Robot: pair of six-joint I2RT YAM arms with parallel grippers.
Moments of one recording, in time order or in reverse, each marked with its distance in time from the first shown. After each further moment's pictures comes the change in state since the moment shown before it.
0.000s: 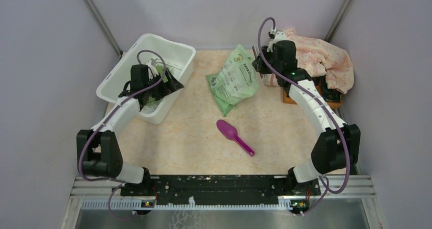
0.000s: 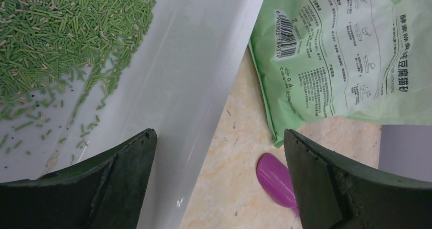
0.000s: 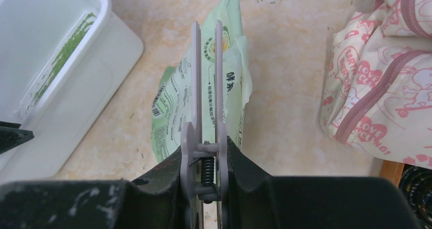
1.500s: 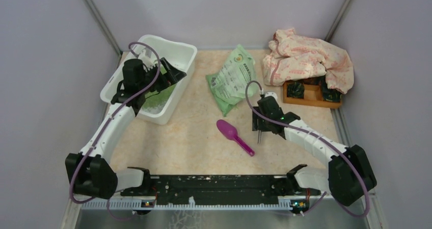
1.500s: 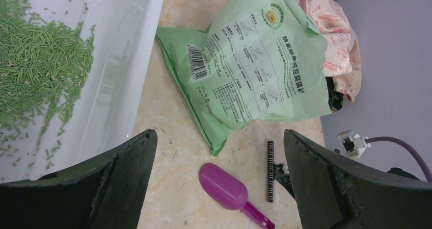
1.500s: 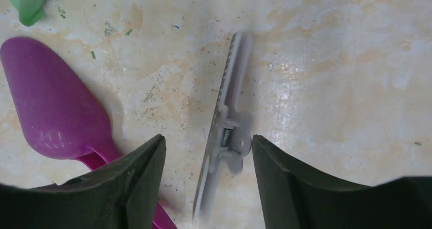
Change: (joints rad) left arm -0.081 -0.177 0.060 0.026 -0.001 -0.097; right arm 0.256 -0.304 -0.645 -0.197 0.327 0.134
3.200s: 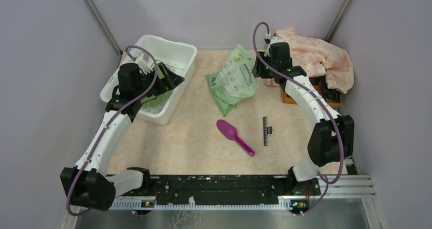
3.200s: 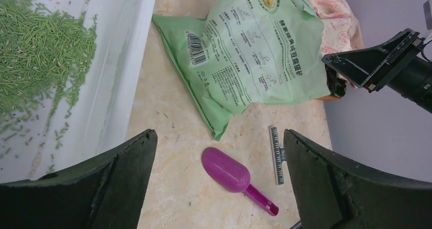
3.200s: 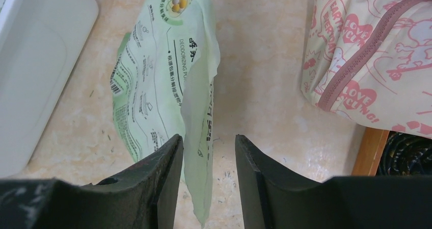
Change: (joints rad) left arm -0.002 -0.109 -0.023 -0.091 0.008 0.045; right arm -0.256 0.370 0.685 0.061 -0.258 -0.172
